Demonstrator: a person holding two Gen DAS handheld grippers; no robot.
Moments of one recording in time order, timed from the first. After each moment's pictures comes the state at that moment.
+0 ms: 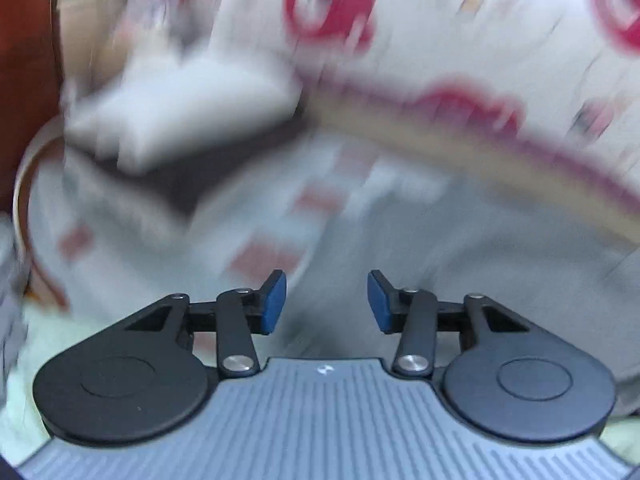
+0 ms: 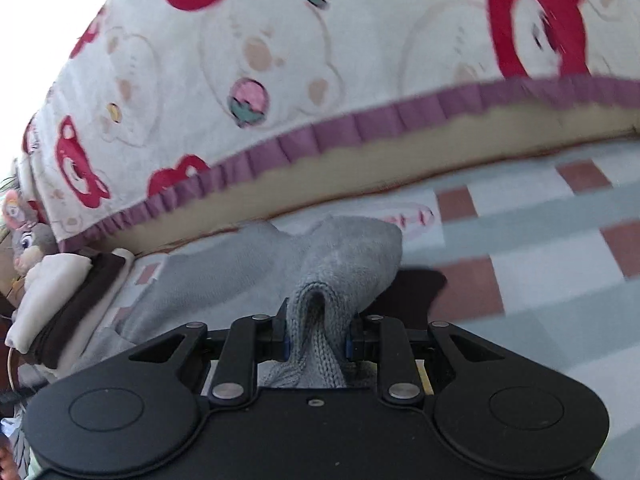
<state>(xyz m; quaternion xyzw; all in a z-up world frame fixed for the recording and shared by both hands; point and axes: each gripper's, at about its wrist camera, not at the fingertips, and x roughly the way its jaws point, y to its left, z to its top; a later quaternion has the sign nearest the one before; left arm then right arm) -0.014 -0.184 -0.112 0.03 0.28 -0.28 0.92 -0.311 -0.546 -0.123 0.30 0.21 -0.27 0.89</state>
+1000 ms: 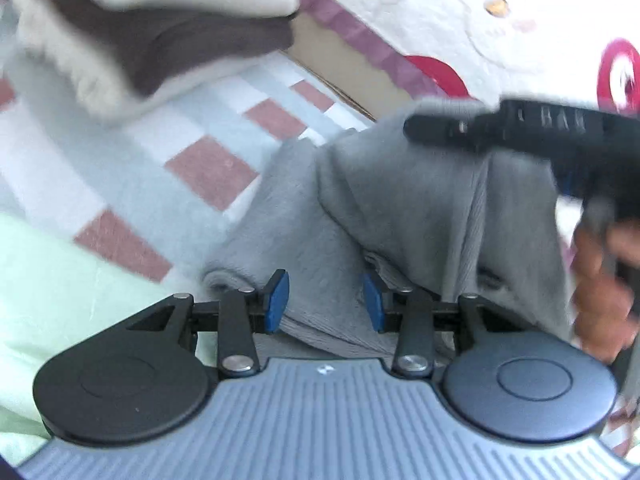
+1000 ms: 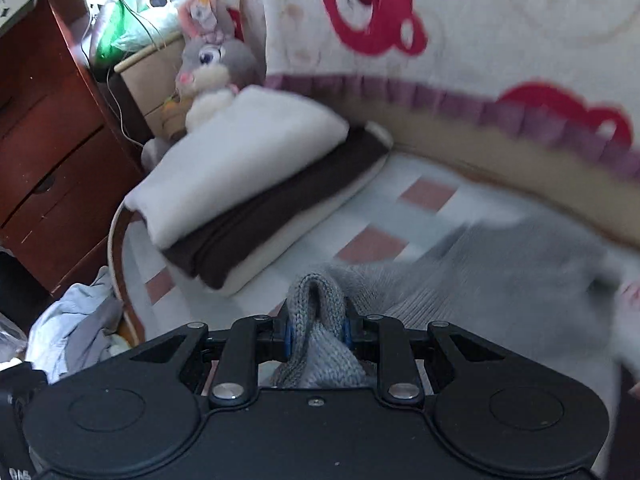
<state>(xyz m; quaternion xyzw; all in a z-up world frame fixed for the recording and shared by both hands) 0.060 -0.111 -0.133 -0.15 0.46 -0.35 0.80 0.025 -0.319 -0.095 0.17 0.36 0.02 0.92</state>
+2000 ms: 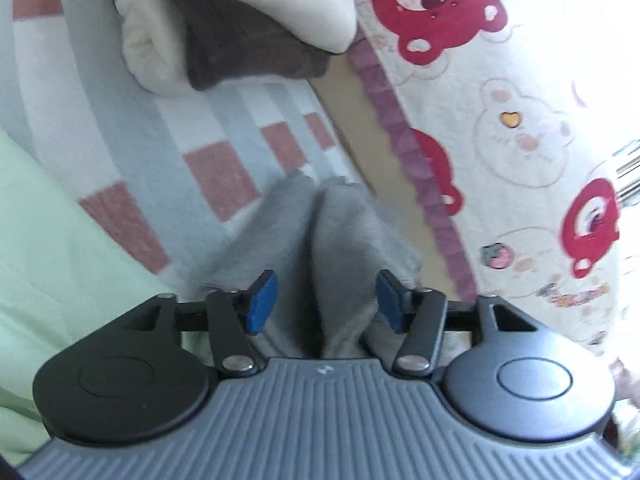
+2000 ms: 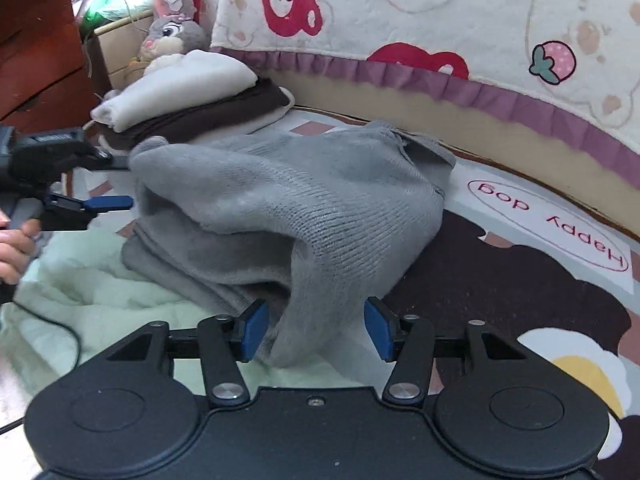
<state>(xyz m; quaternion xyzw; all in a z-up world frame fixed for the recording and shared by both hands) 0.095 -0.073 -0.137 -0.34 0.46 -0.35 0.74 -0.183 -0.336 -0.138 0.08 0.36 -0.09 0.93</state>
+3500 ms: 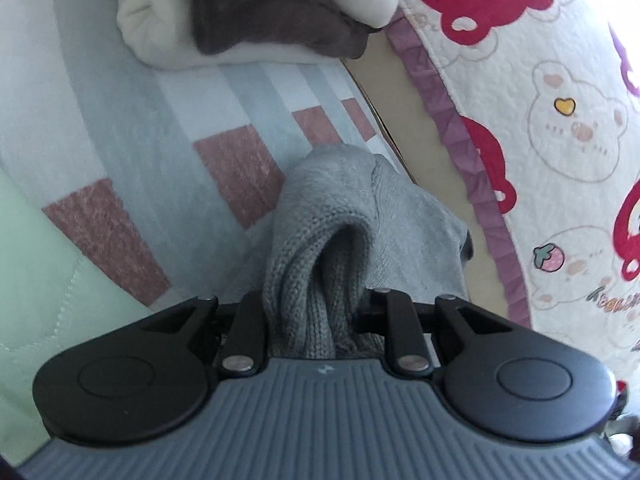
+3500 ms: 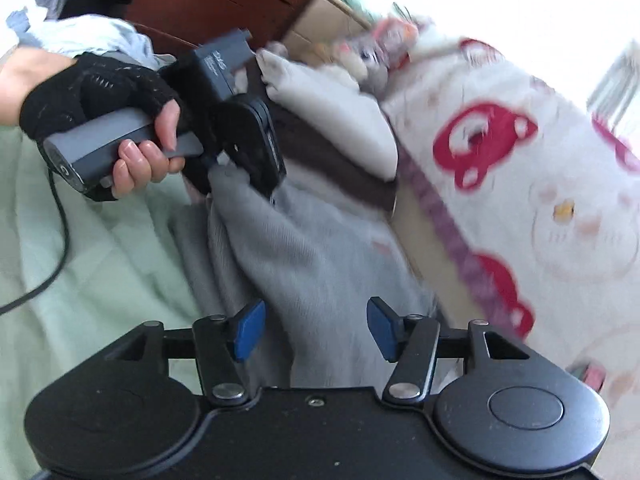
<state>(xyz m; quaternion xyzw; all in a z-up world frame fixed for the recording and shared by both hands) 0.112 -0.106 -0.168 -0.31 0.48 -0.30 0.76 -0.132 -0.230 -0.142 -0.34 0.27 0.03 0.90</state>
